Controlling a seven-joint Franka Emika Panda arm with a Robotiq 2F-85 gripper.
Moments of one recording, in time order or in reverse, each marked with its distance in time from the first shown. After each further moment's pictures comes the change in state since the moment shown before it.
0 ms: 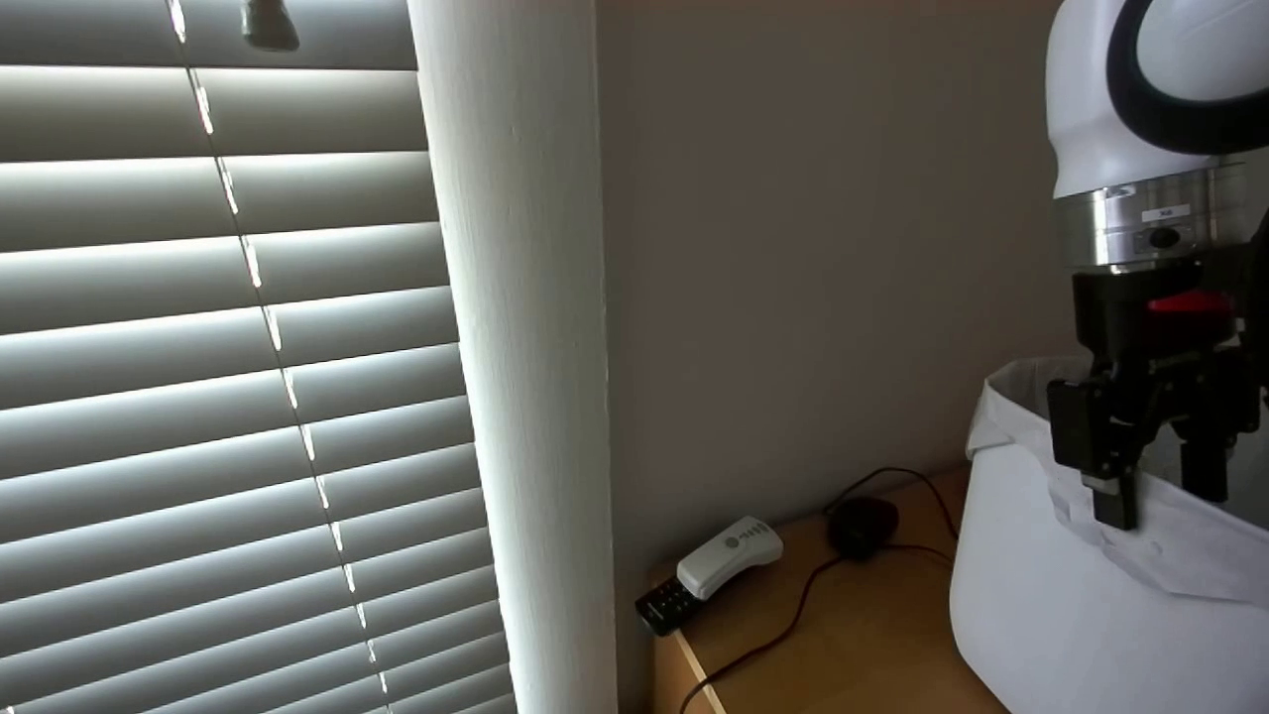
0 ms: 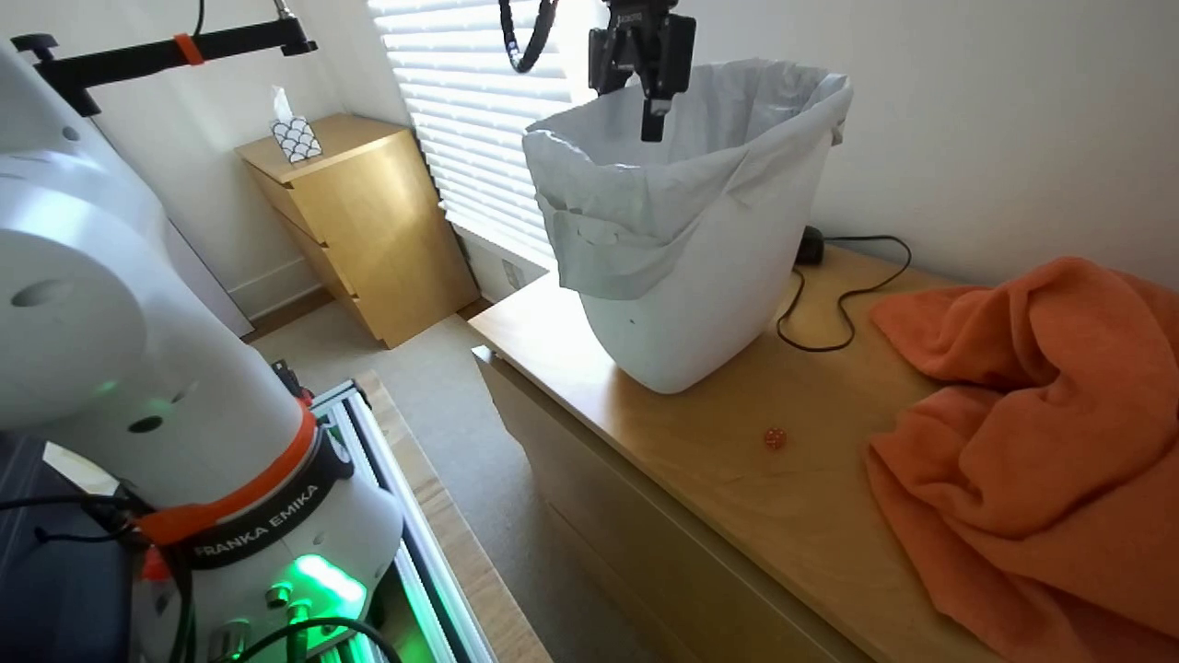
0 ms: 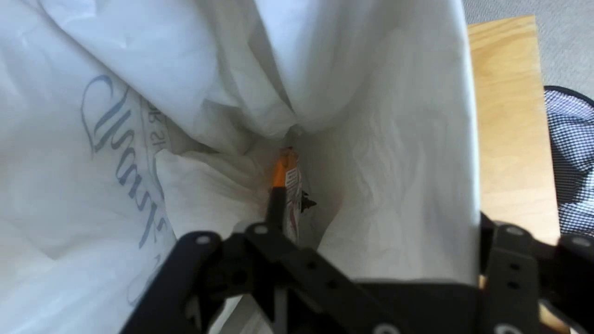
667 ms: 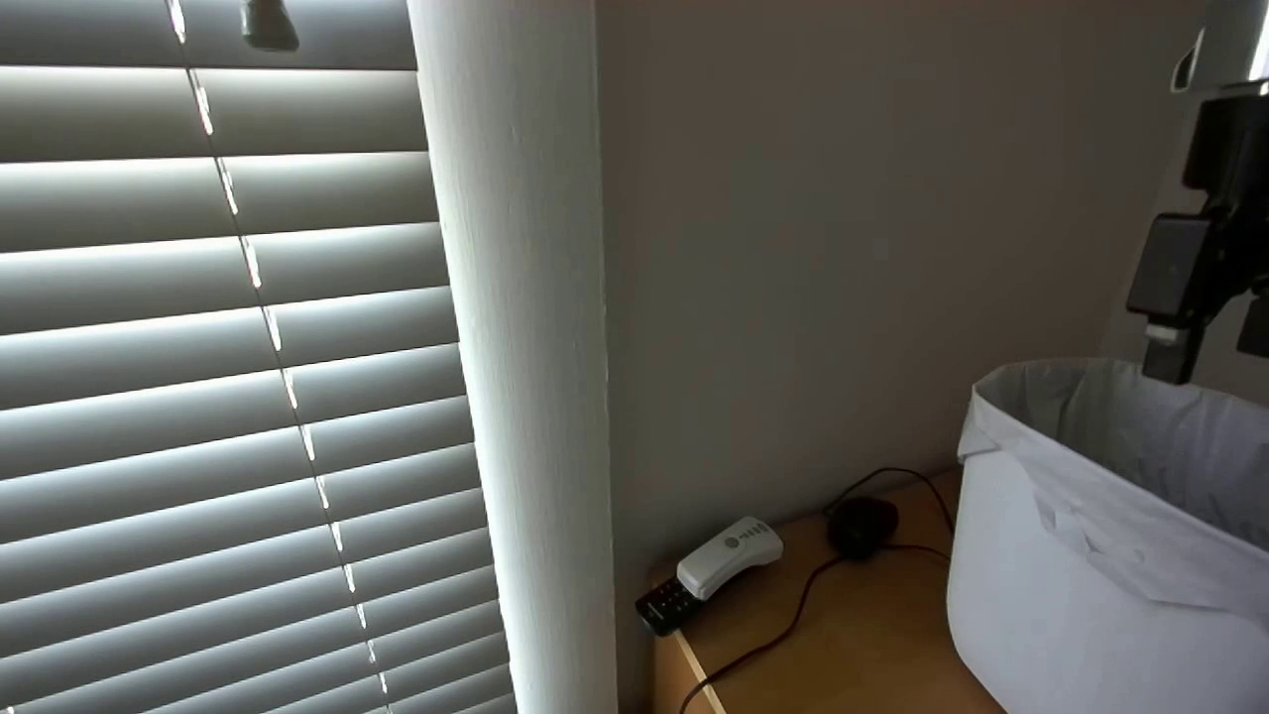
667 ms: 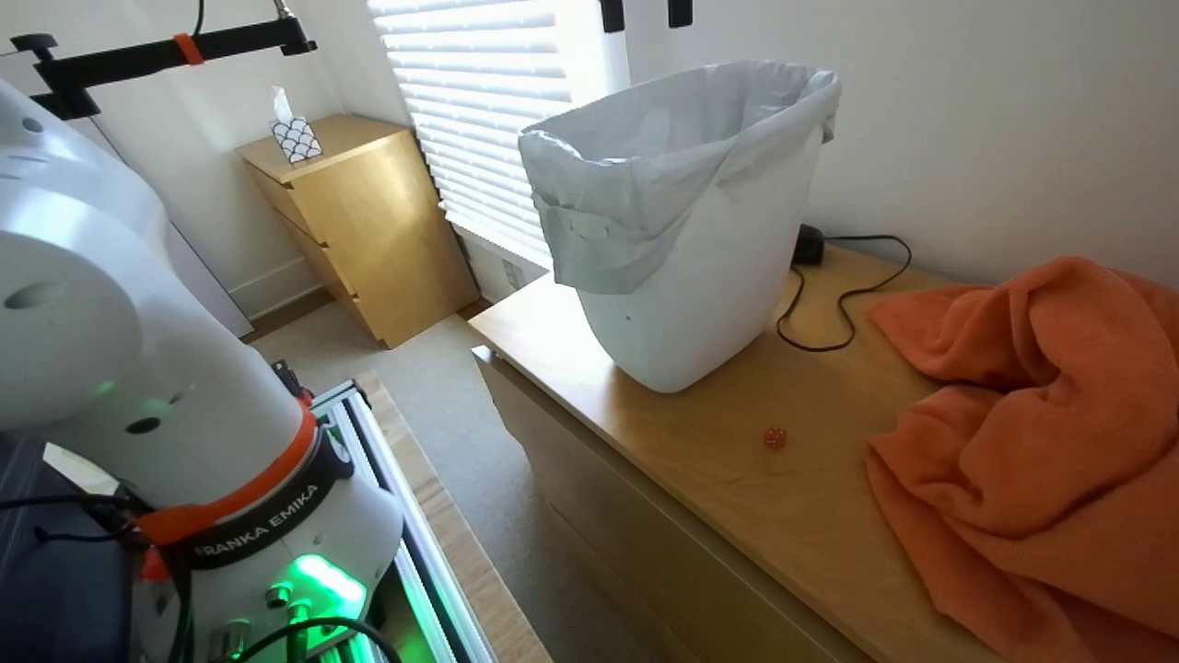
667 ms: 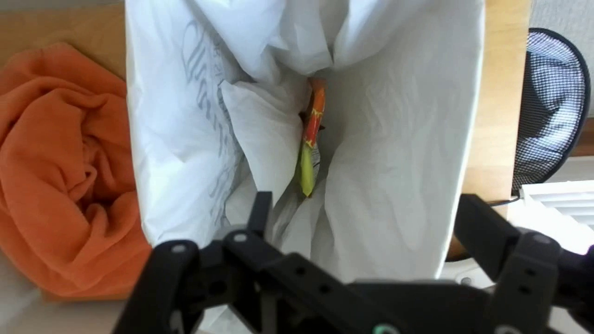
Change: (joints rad) arm -0.014 -0.221 -0.044 -0.016 0.000 0.049 -0.140
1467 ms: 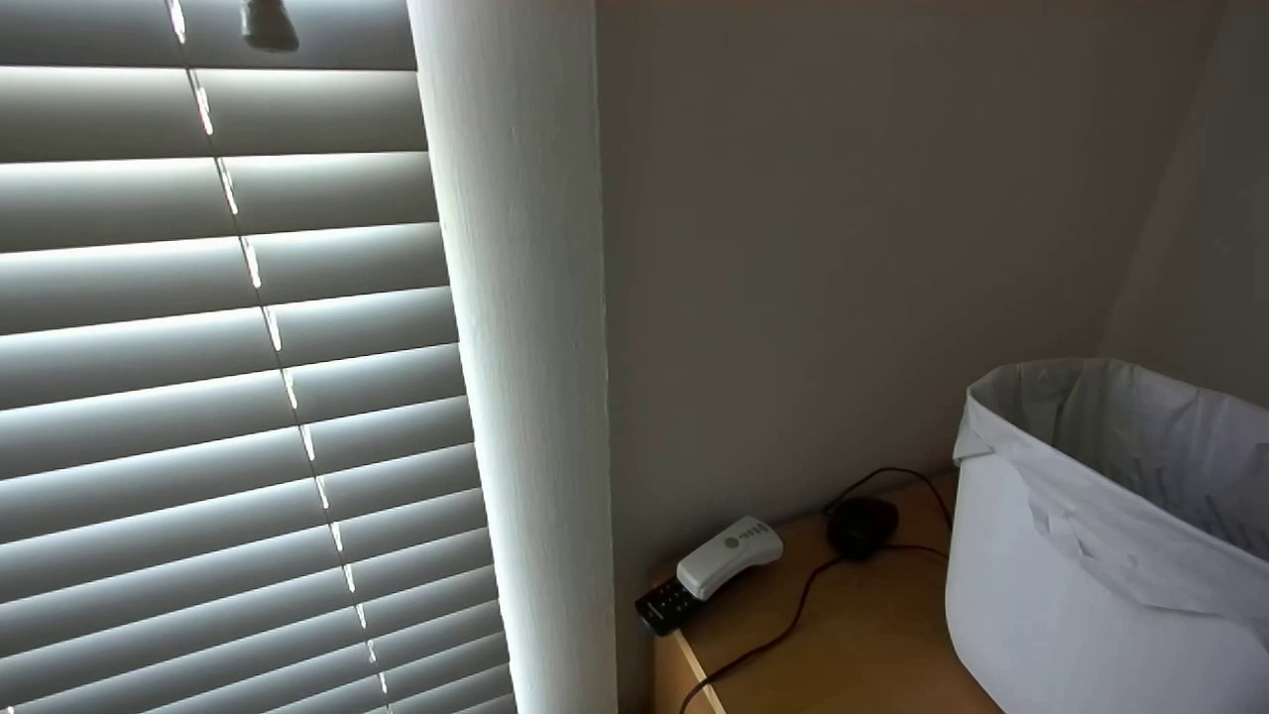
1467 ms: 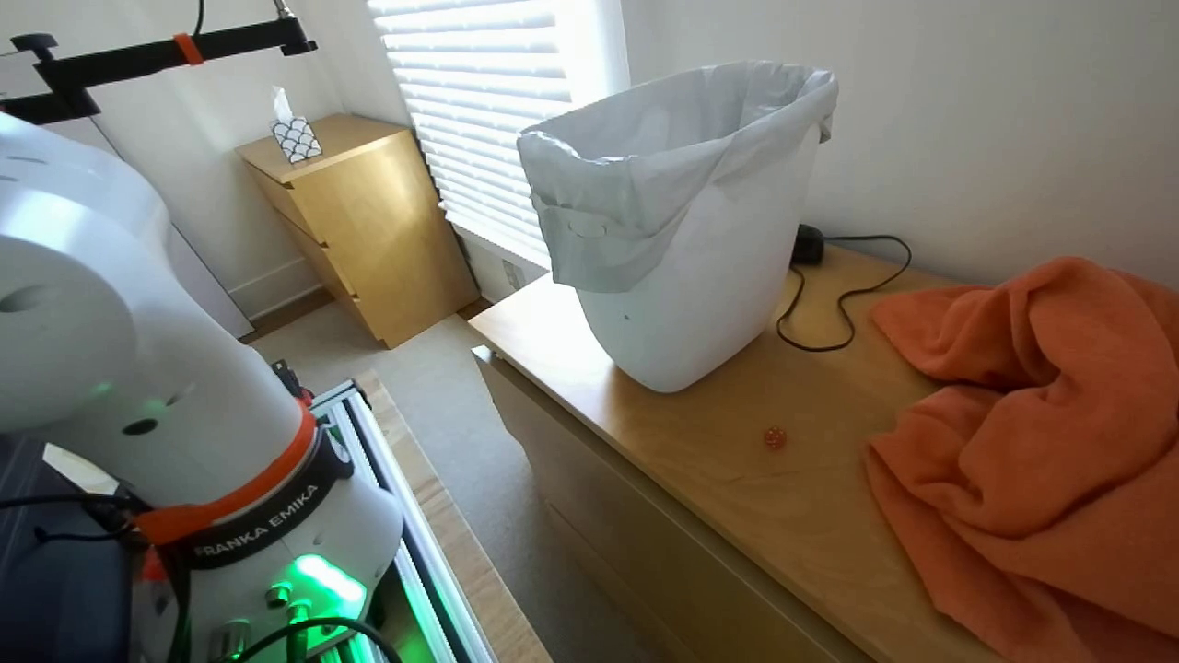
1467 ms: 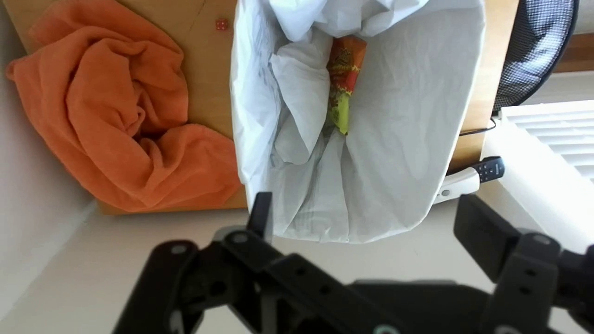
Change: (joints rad) arm -0.018 -0.335 -0.102 -0.089 0.012 0.027 -0.113
